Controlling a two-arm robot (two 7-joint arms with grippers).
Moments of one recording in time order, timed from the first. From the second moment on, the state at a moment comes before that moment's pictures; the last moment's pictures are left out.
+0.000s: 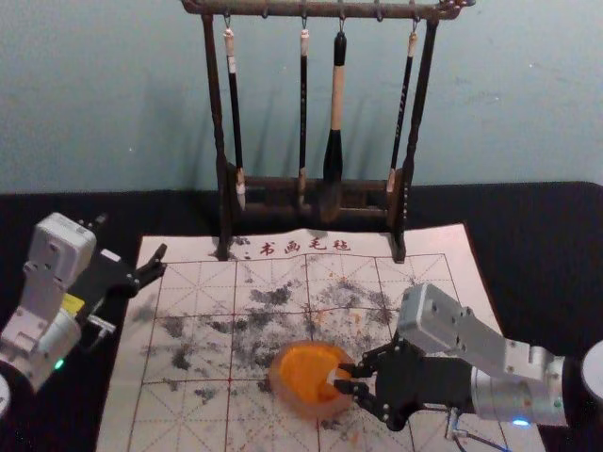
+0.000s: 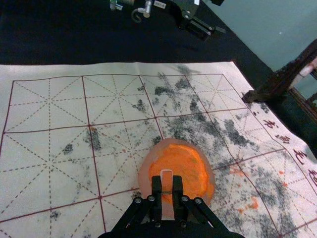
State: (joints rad) left arm -0.20 0.60 0.45 -1.41 -0.25 -0.12 0.03; right arm 0.27 0.65 -0.62 -1.66 0.17 0.19 0.67
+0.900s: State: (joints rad) left arm -0.20 0.60 0.45 -1.41 -0.25 -0.12 0.03; right arm 0.35 0.59 -0.64 -1.59 0.10 0.24 0.64
